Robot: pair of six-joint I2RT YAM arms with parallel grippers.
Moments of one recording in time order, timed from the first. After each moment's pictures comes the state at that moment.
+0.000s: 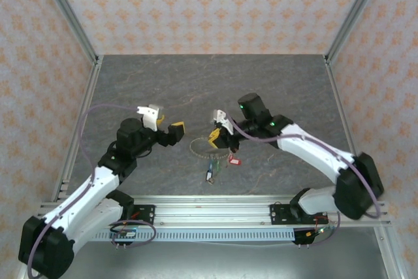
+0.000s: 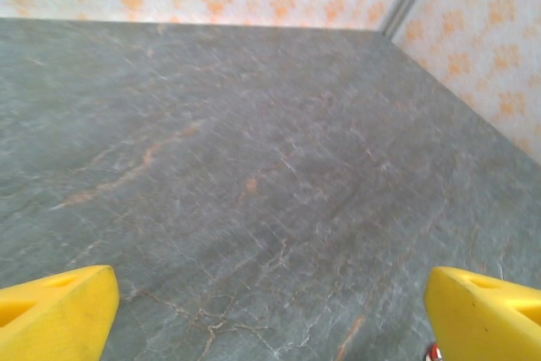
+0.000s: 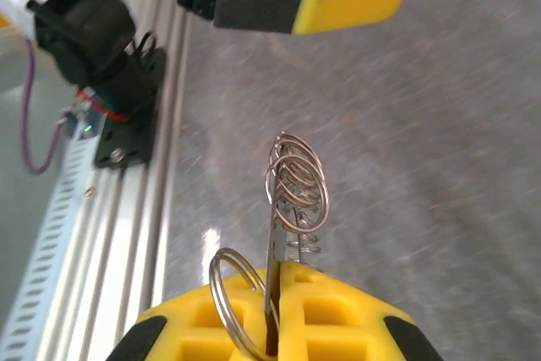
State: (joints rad) left arm -0.36 0.79 0.46 0.02 0.18 -0.27; right arm 0.66 1.28 0.91 -0.32 -0.75 -0.36
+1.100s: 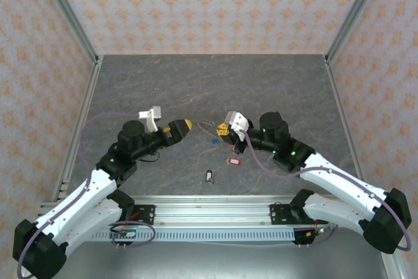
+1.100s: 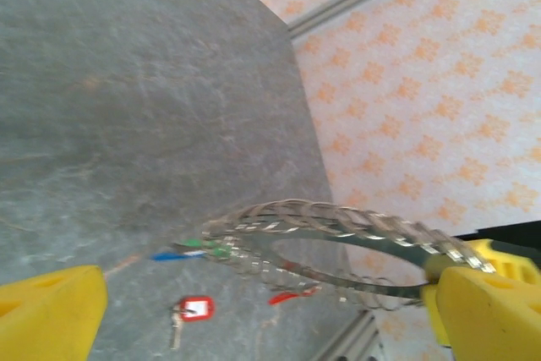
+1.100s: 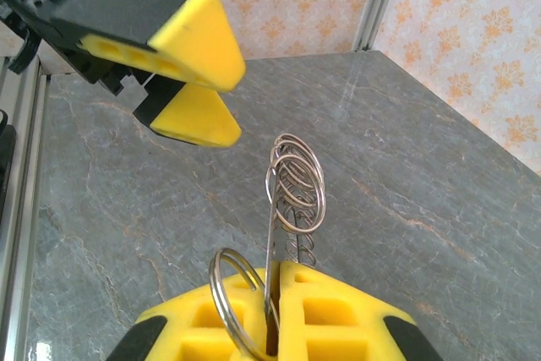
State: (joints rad) left arm -0.49 0.79 0.52 -0.01 0.30 -0.97; right arm 0.76 0.96 0.69 -0.02 -0.35 -0.28
